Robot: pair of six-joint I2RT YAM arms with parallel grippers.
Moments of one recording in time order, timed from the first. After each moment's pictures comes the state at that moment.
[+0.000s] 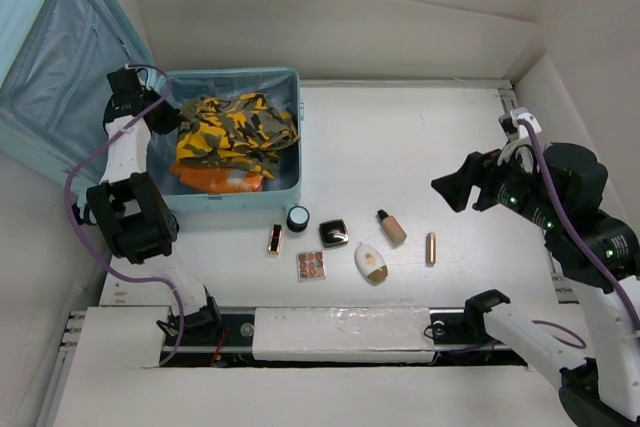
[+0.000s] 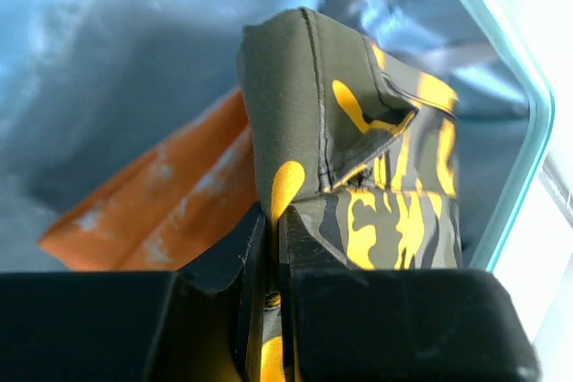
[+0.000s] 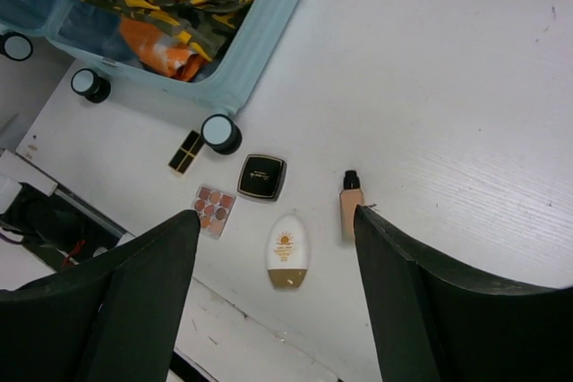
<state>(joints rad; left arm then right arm) 0.31 1.81 1.58 -0.51 0.27 -0.57 0.35 0.80 1.40 -0.93 -0.26 0.23</state>
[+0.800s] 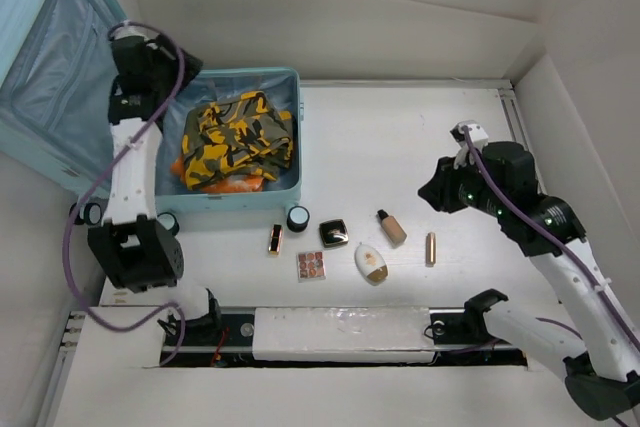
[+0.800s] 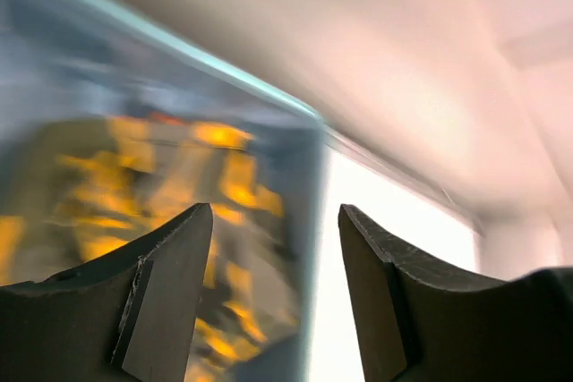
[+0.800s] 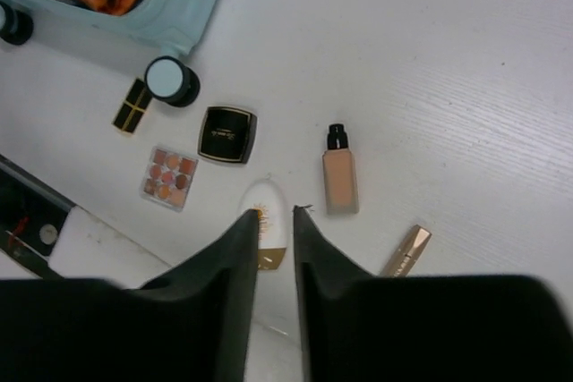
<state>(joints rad) 0.19 1.61 1.67 -0.42 0.18 -0.65 0.43 0.85 1.14 -0.82 -0.18 0.24</state>
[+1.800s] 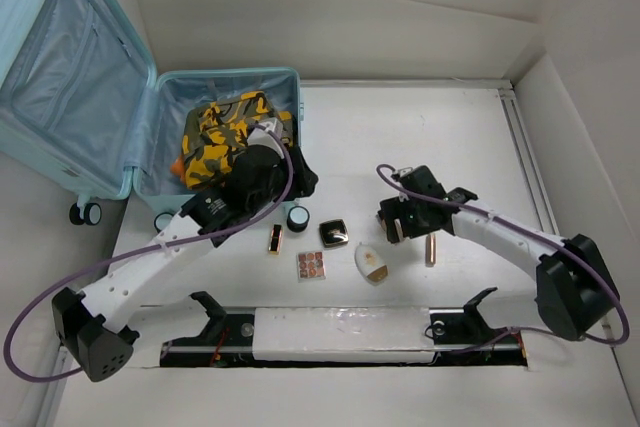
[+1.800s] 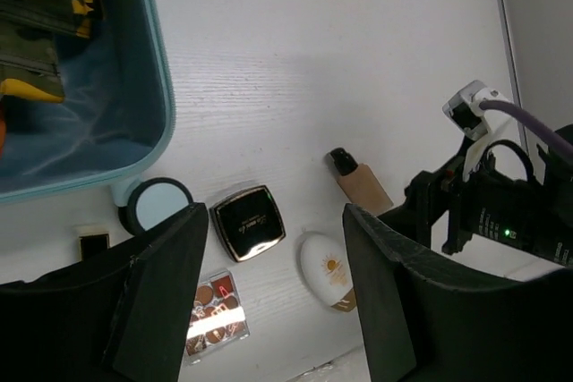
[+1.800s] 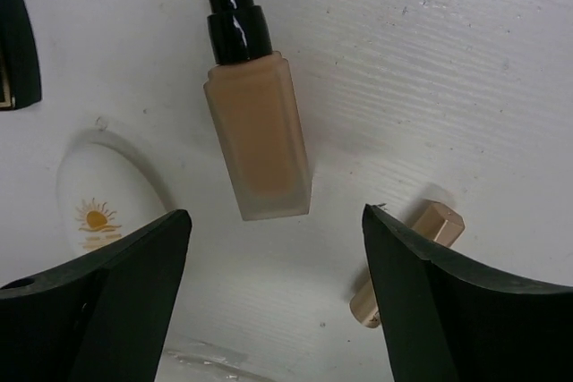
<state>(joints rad) -0.76 1.05 1.01 -0.47 -0.21 -0.68 0.56 1.28 0.77 -0.57 0.00 0.27</state>
